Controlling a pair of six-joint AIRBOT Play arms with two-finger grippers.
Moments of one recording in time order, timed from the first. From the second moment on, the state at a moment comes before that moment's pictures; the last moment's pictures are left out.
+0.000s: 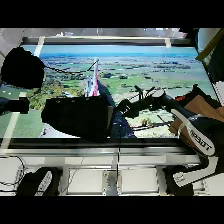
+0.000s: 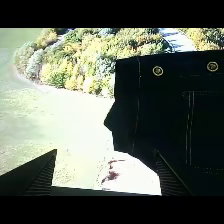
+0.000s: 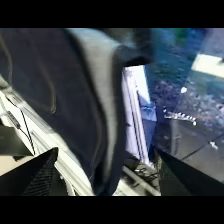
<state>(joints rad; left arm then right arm) 0.12 -0.67 1.03 1.69 -1.21 -1.41 0.25 -1.63 1.00 -0.43 1.05 1.29</state>
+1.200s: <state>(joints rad) 0.12 -0.66 1.03 1.69 -1.20 -1.44 0.52 -1.79 1.23 -0.23 0.82 1.24</state>
